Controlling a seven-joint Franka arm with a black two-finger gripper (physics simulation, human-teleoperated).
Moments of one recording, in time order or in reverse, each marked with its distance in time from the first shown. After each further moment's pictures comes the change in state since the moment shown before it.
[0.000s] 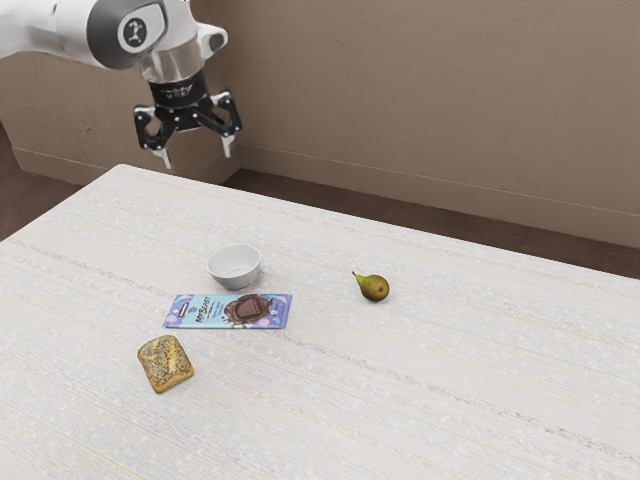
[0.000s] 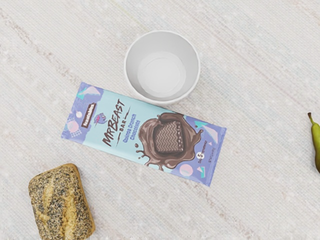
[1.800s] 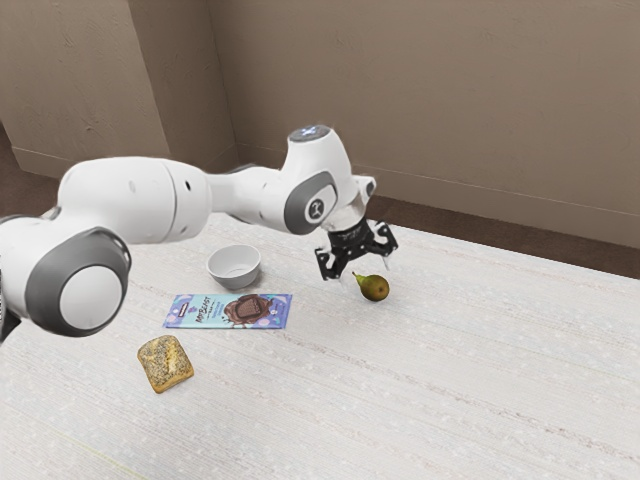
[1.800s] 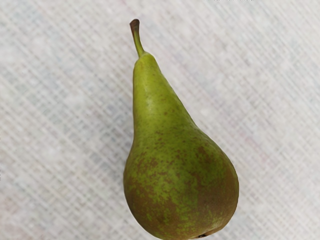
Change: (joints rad) arm -0.074 0.771 -0.129 0.310 -0.126 0.531 -0.197
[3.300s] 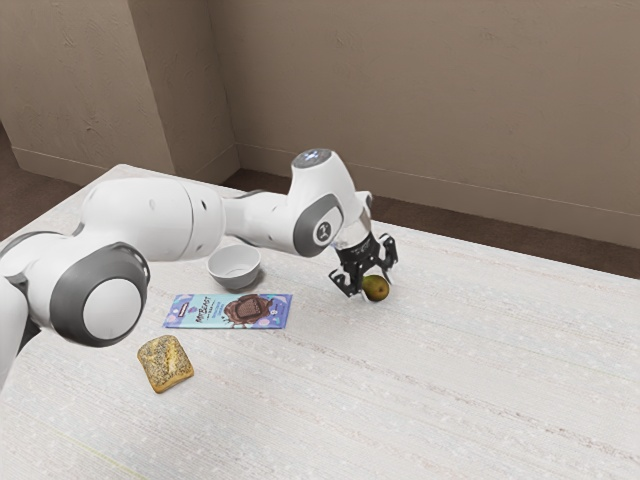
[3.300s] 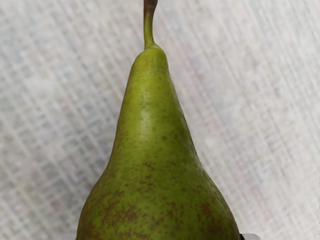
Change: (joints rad) arm 0.005 0.109 -0.015 0.056 -0.020 0.111 -0.214
